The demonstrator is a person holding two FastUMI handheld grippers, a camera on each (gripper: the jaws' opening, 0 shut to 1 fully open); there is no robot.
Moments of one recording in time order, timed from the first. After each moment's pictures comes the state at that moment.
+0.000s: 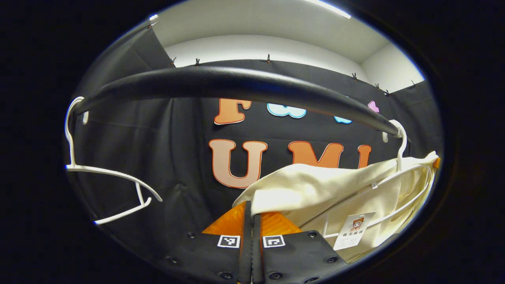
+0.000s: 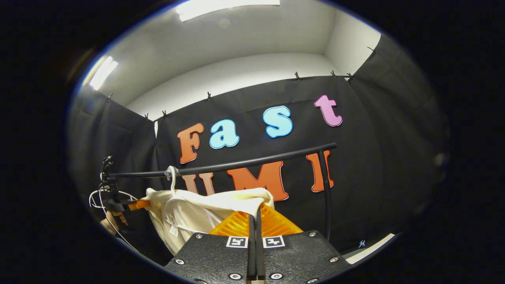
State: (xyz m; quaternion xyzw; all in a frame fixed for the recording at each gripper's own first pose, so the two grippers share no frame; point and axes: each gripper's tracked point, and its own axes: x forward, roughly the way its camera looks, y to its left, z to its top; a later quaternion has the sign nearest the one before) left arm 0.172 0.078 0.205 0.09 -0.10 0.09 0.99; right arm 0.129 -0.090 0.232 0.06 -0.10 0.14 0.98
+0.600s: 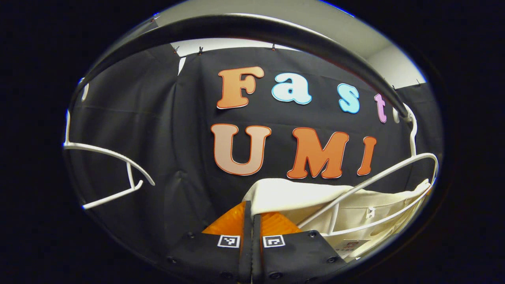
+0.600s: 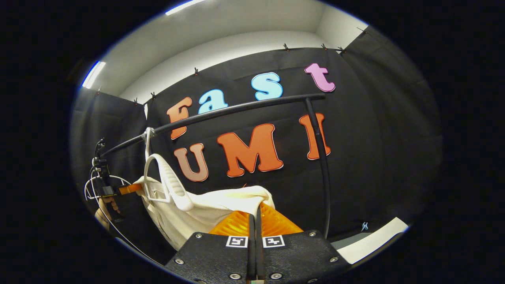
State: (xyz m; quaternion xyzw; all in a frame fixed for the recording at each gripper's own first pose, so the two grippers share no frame) left arm 0.186 0.096 0.171 0.06 -0.06 0.11 0.99; right arm 0.161 -0.094 0.133 0.08 -0.01 0.14 0.99
